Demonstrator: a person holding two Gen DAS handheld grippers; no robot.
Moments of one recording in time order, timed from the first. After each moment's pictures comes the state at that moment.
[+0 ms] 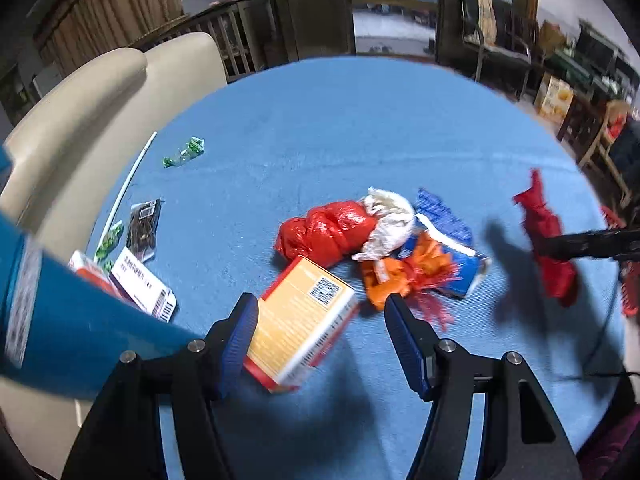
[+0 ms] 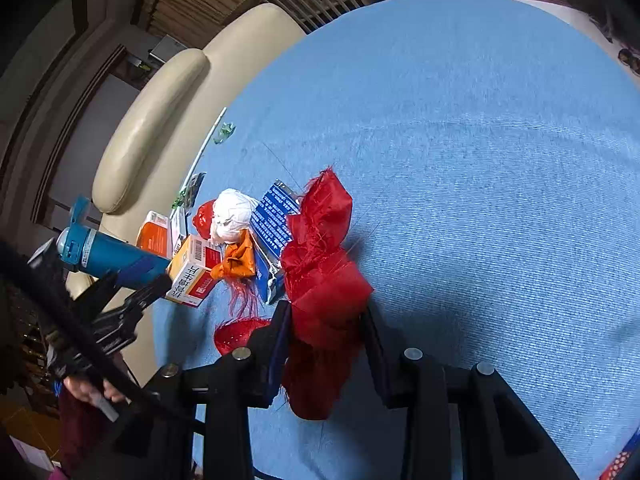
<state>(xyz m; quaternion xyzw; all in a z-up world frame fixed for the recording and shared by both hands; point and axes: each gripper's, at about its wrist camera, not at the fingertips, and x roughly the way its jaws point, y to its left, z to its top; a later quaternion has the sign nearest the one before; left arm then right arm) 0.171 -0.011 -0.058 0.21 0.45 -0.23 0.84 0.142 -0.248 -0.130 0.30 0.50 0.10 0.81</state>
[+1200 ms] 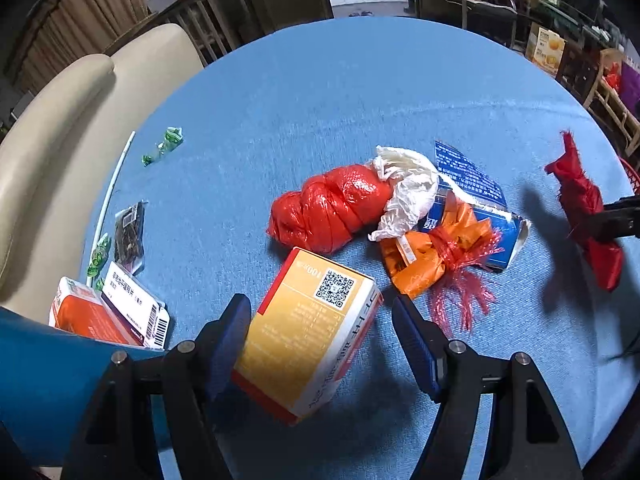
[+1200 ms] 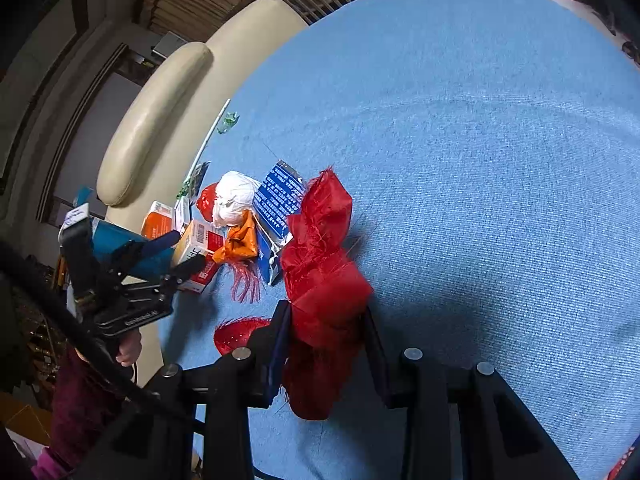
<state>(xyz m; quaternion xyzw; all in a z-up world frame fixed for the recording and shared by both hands) 0.188 -0.021 -0.090 0.27 0.47 -0.23 0.81 0.136 -0.247 -0.140 0.31 0.50 0.12 0.80</state>
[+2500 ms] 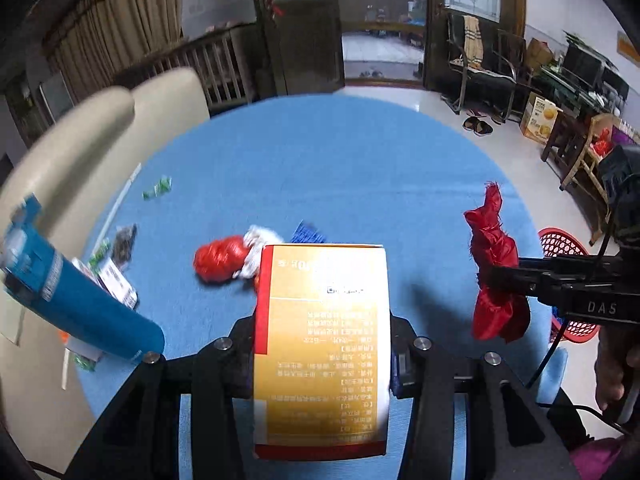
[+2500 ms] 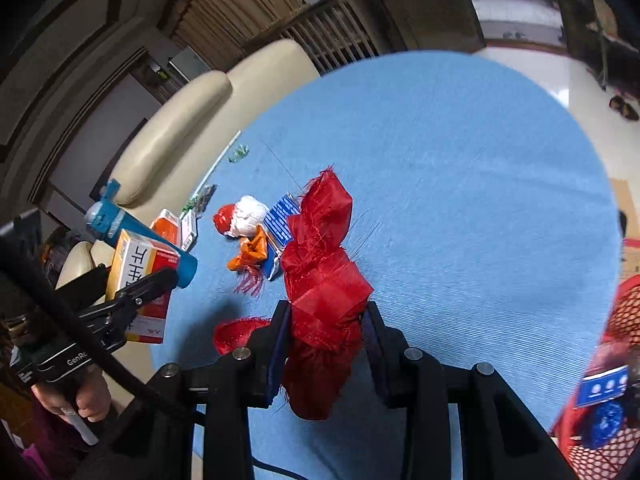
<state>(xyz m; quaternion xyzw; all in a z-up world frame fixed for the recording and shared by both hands) 0.055 -0.098 0.022 0.18 0.40 -0.23 0.87 0.062 -0.273 -0.080 0.25 0.43 0.09 0.86</state>
